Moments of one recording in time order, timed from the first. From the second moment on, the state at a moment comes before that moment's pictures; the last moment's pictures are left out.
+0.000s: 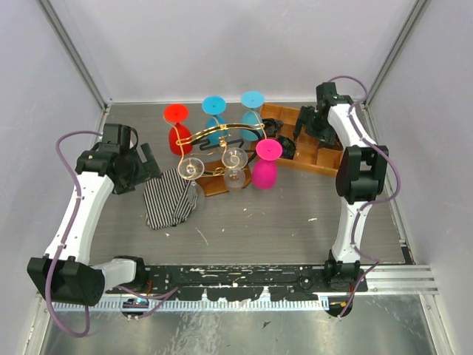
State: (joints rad) left arm -0.11 1.20 1.23 -1.07 -0.04 -0.52; right arm 0.04 2.09 1.88 -0.93 -0.07 0.35
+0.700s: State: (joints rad) left arm -0.11 1.20 1.18 -1.07 0.01 -0.52; right arm 0.00 2.22 1.93 -0.98 0.10 0.36
